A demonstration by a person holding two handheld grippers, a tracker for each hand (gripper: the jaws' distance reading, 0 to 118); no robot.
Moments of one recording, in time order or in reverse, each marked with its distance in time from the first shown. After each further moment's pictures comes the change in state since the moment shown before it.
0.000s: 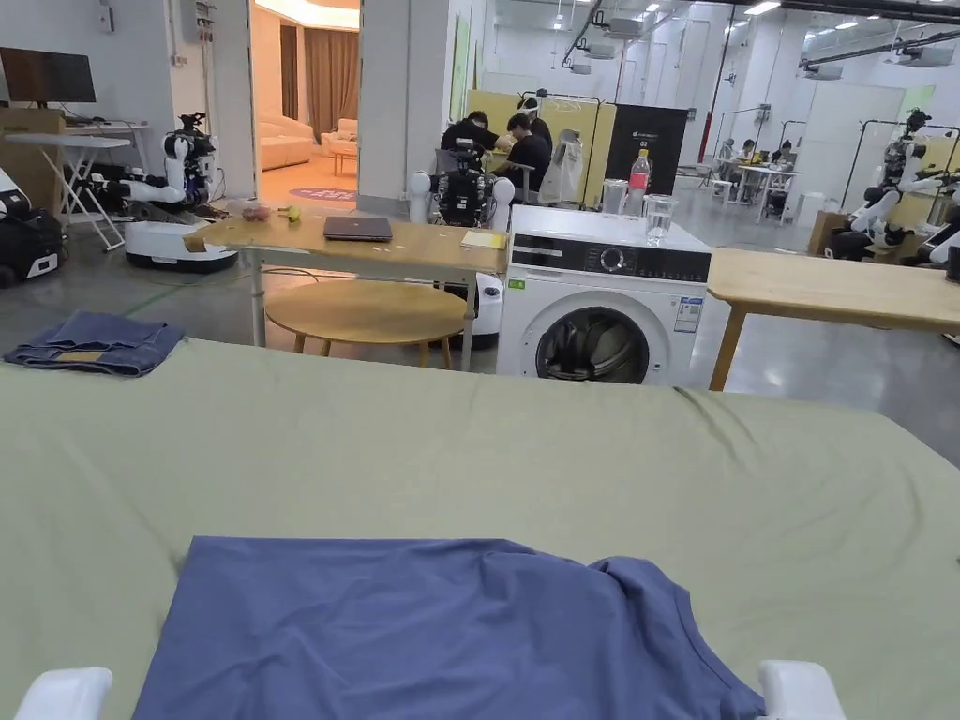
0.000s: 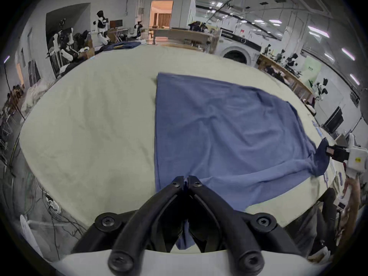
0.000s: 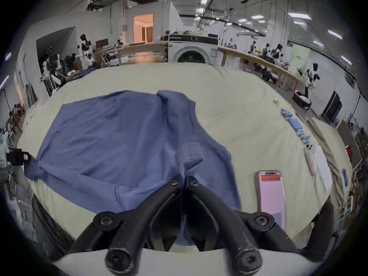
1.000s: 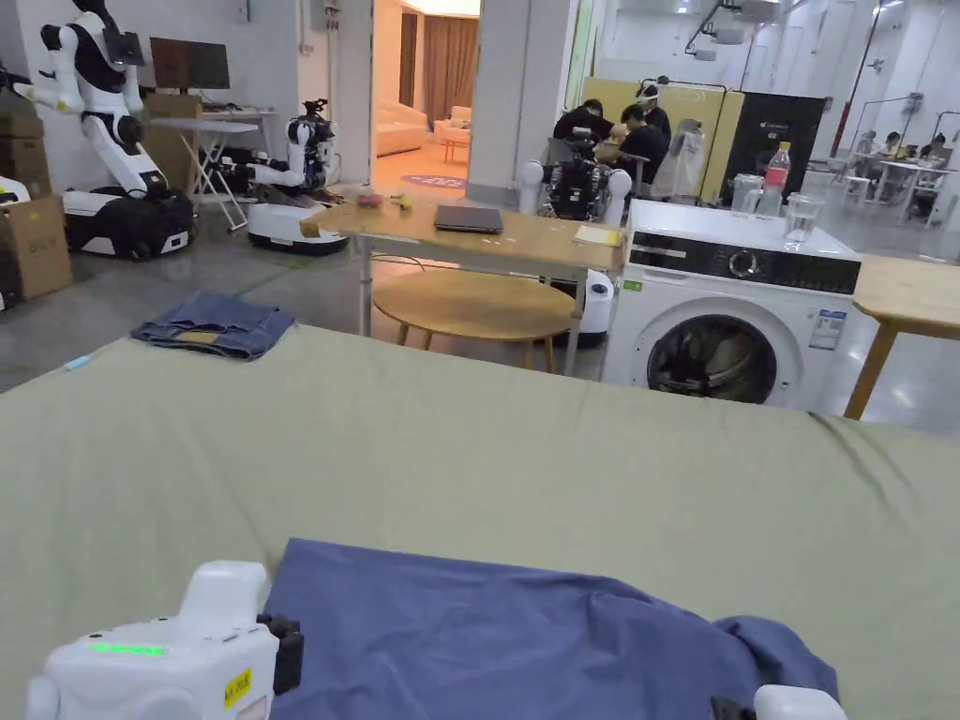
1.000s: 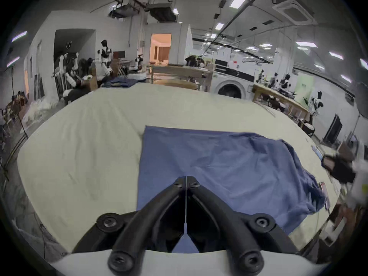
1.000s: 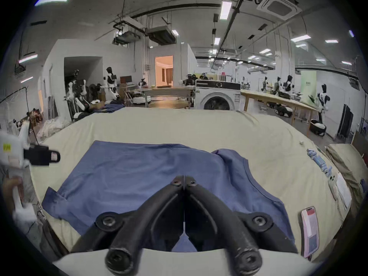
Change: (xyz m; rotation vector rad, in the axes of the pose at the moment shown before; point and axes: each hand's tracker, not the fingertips) left arm 0.012 0.092 -0.022 0.261 -0.021 0.034; right arm -0.117 0.033 0.007 0.363 0.147 0.039
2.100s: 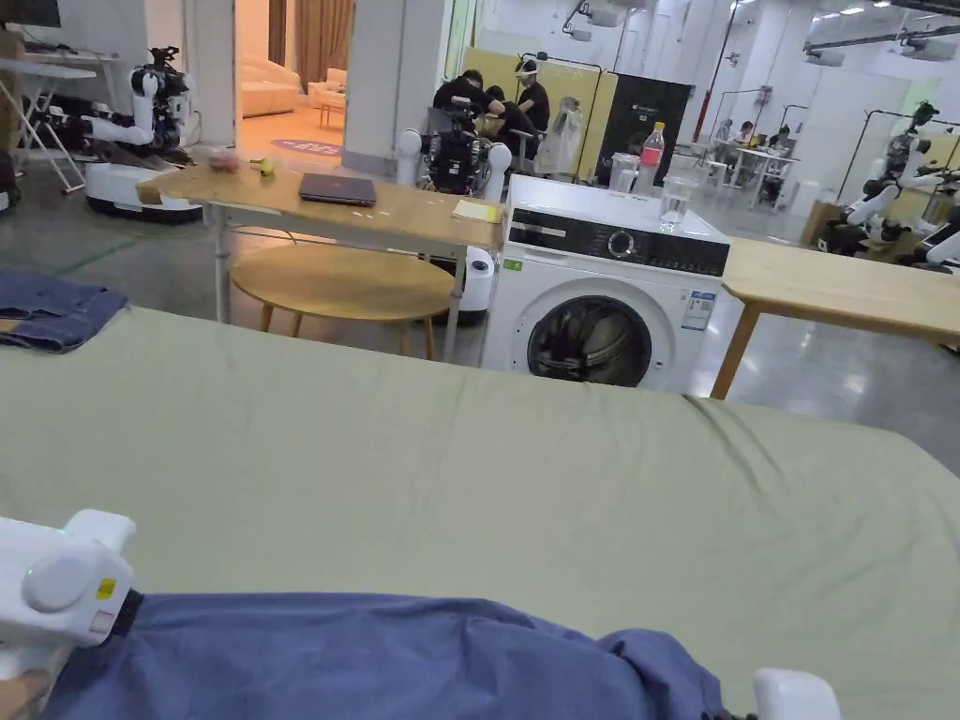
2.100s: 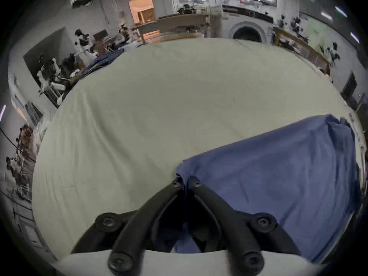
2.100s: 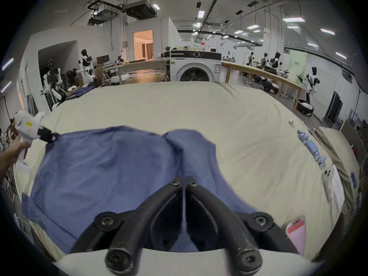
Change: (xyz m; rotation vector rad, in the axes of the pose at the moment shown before) left arm -0.022 0.084 -0.174 -0.293 0.127 -0.228; right arm 0.110 0.038 -0.091 -0.218 -0.143 -0.061
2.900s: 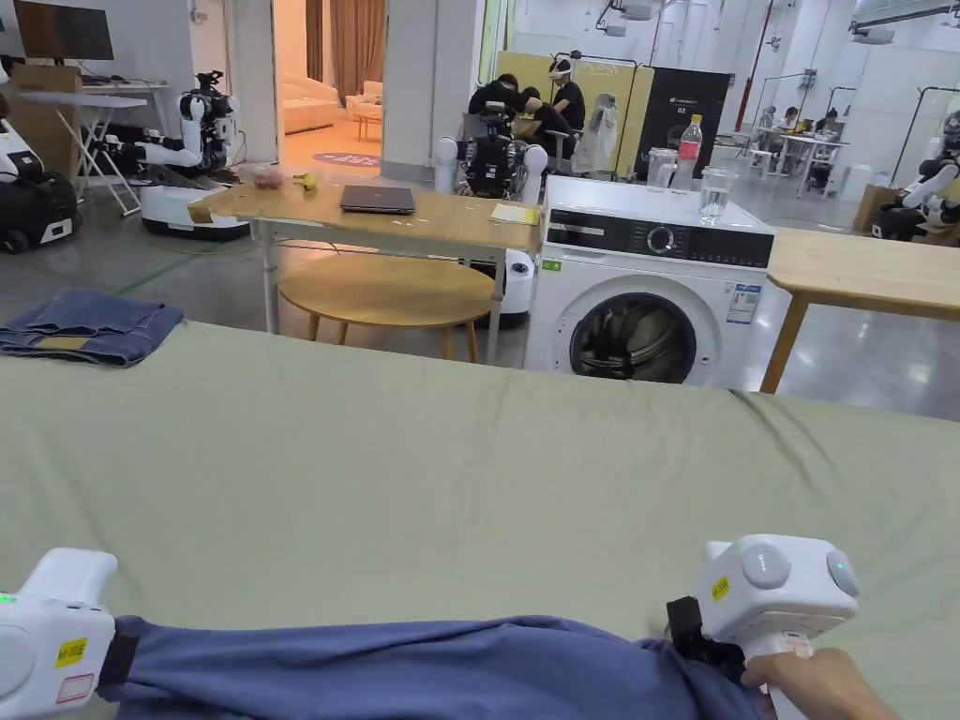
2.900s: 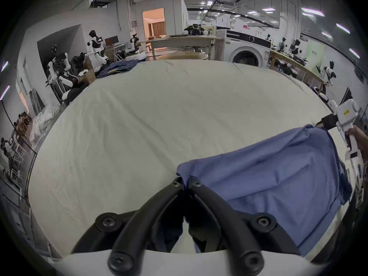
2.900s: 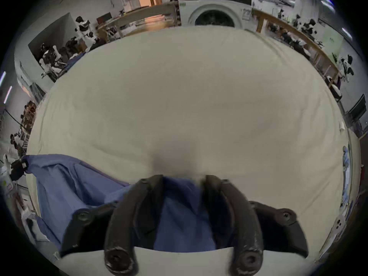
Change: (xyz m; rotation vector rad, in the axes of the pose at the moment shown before) left arm -0.020 -0.049 0.067 0.076 -0.020 0.047; right arm 0.009 0.087 -0.200 -0.471 0.156 0.043
